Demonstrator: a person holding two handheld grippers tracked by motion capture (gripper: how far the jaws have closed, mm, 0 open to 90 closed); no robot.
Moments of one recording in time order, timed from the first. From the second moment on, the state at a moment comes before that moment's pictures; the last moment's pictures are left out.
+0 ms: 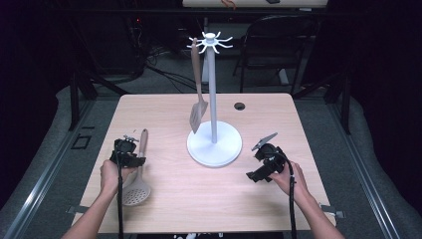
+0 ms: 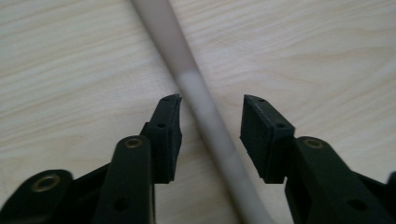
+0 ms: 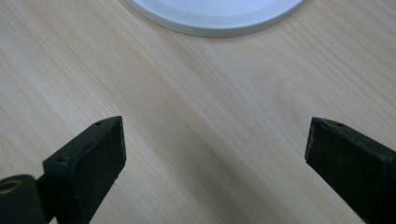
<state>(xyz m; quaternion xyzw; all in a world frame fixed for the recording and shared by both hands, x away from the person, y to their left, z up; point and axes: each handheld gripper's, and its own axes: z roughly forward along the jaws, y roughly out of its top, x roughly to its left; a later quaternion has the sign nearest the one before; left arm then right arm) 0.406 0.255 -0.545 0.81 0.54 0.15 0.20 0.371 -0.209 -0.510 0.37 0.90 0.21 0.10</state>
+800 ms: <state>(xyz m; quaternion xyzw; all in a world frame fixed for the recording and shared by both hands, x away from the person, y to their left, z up) 0.413 0.254 -0.553 0.82 0.52 0.12 0.18 0.370 -0.211 -0.509 0.37 0.90 0.21 0.10</state>
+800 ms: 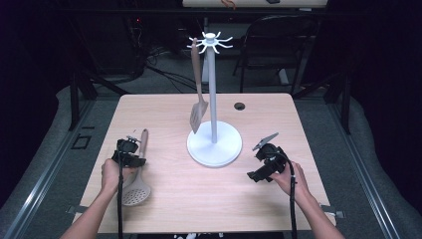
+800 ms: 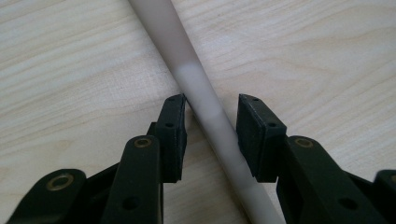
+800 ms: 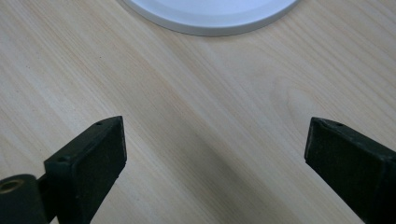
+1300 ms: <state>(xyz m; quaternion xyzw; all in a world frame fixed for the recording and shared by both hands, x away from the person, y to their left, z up) 0.408 0.250 -0.548 0.85 0.48 0.10 0.18 0.370 -0.212 -0.509 0.37 0.90 0.22 0.10</state>
